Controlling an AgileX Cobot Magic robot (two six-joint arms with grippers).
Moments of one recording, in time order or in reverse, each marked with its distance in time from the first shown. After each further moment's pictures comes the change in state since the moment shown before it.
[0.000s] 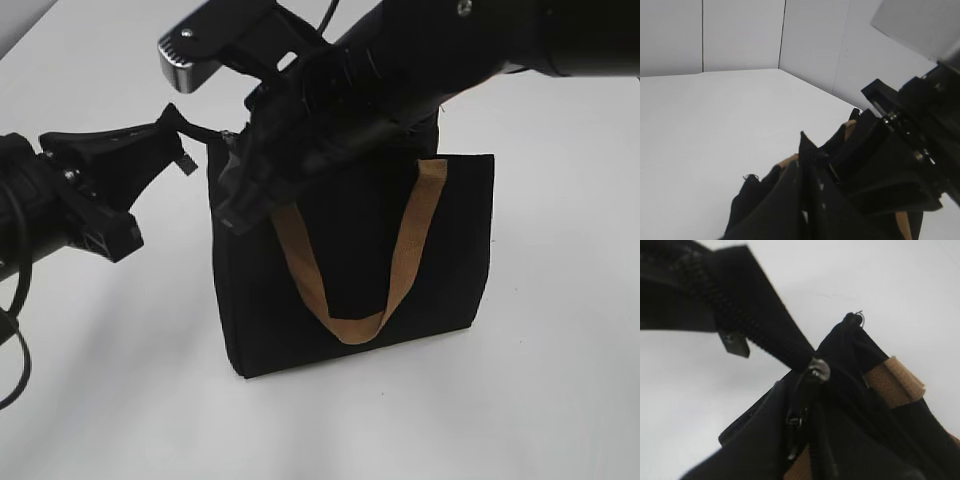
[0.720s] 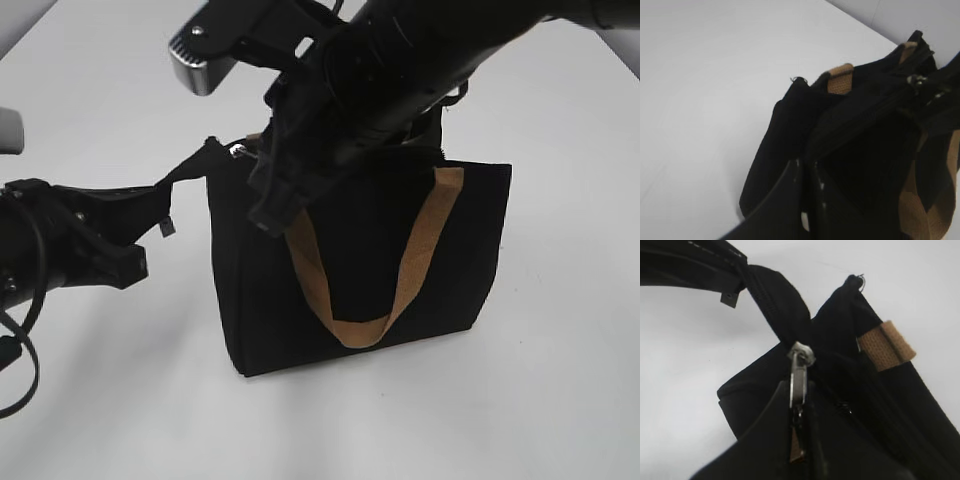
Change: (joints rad) left arm -0.009 -0.001 -0.003 -0.140 0.288 0.025; right arm -0.002 -0.048 -0.038 -0.099 0.175 0.004
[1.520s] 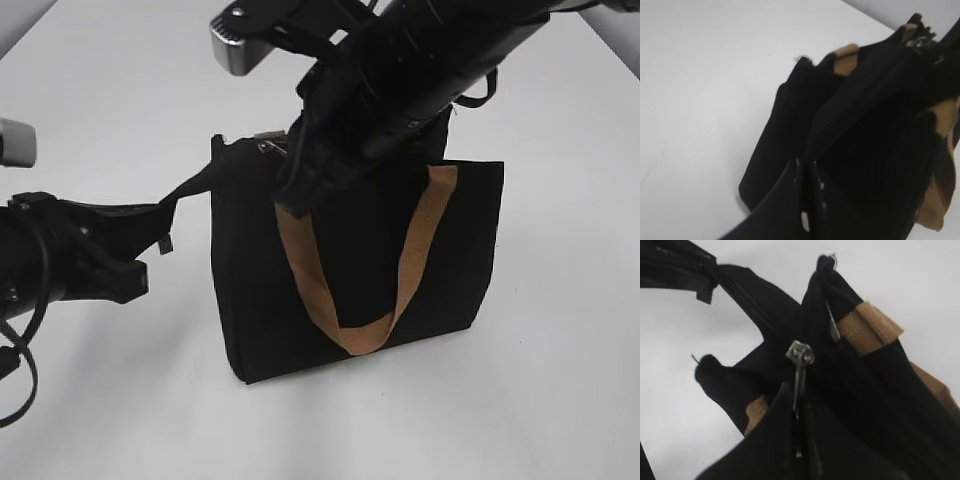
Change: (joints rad) left arm 0.005 -0.001 0.000 0.054 0.063 -0.029; right arm -0.061 -0.008 0.000 0.077 0.052 -0.002
